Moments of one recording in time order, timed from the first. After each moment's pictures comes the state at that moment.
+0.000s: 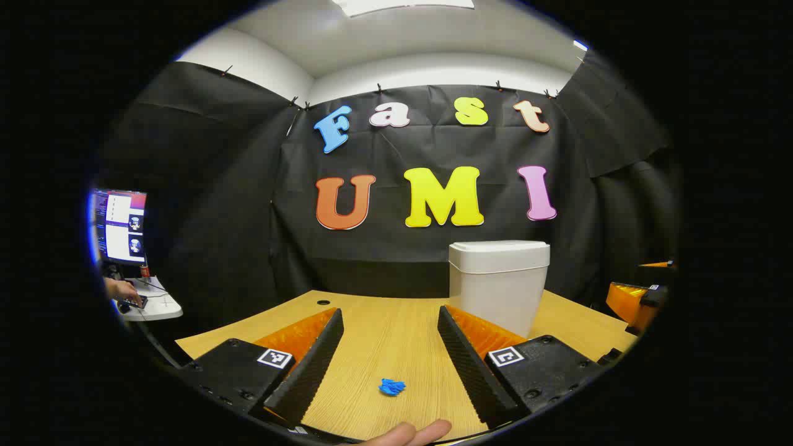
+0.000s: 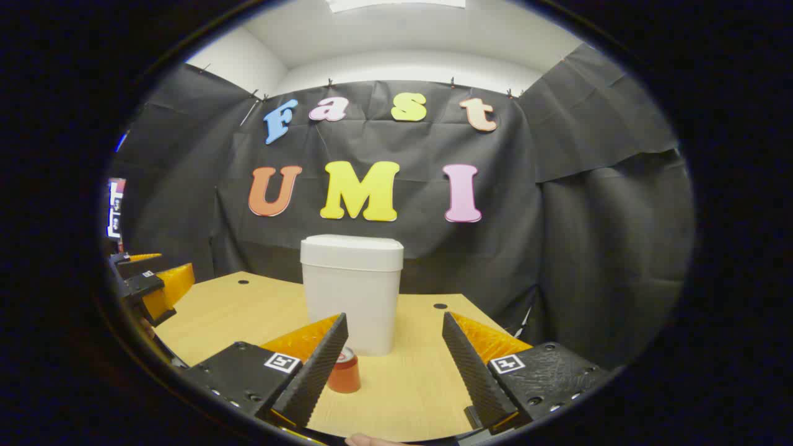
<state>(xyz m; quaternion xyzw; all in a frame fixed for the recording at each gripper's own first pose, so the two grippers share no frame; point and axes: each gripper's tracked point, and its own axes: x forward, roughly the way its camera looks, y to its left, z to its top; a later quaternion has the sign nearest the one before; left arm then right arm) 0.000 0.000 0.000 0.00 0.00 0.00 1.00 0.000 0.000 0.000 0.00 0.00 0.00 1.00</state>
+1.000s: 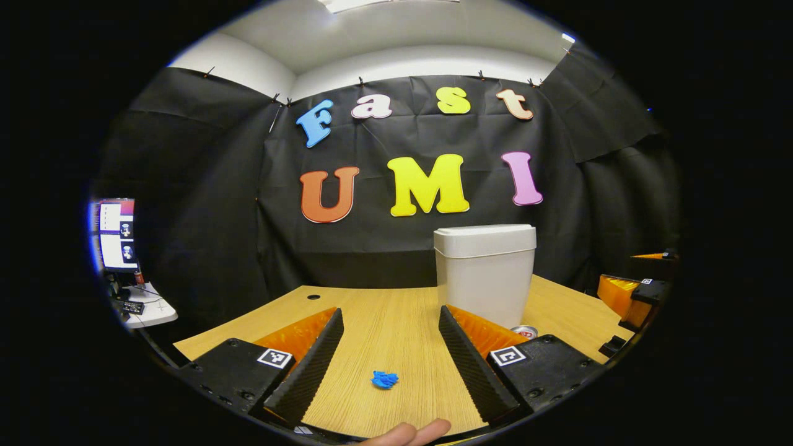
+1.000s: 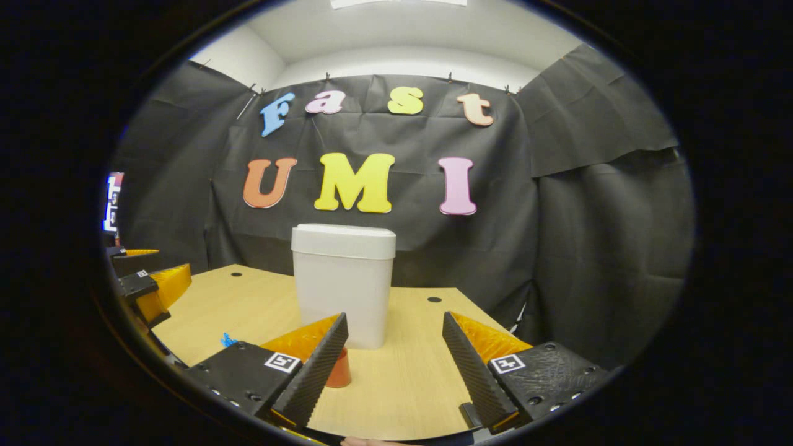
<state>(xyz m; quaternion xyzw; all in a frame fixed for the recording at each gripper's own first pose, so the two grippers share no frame) -0.002 -0.014 -0.022 0.01 0.03 -0.03 1.00 0.006 -0.006 -0.016 -0.01 0.01 0.00 1.00</state>
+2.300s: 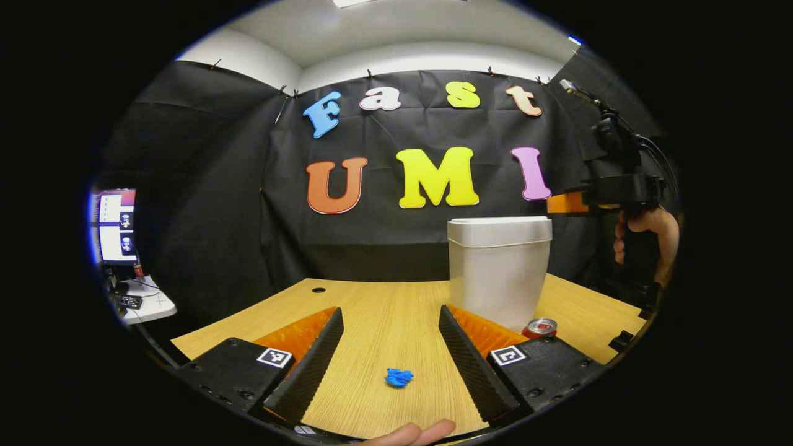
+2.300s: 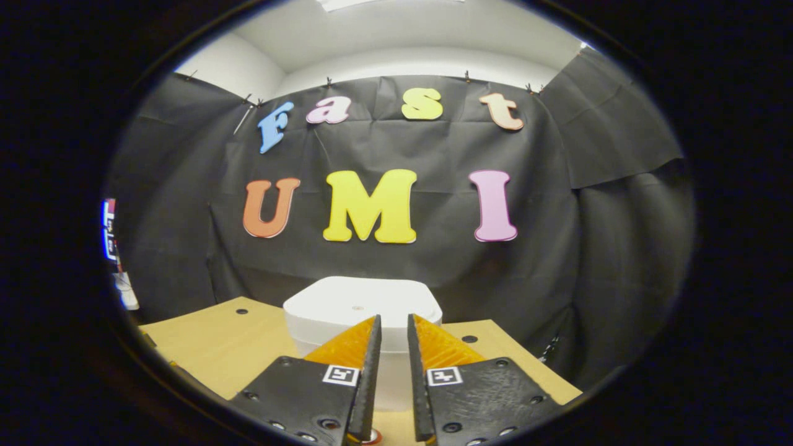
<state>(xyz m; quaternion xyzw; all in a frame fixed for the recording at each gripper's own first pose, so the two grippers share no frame) 0.010 0.011 -0.036 0.01 0.04 -0.02 1.00 0.174 0.045 0.087 -0.01 -0.02 0.02 1.00</state>
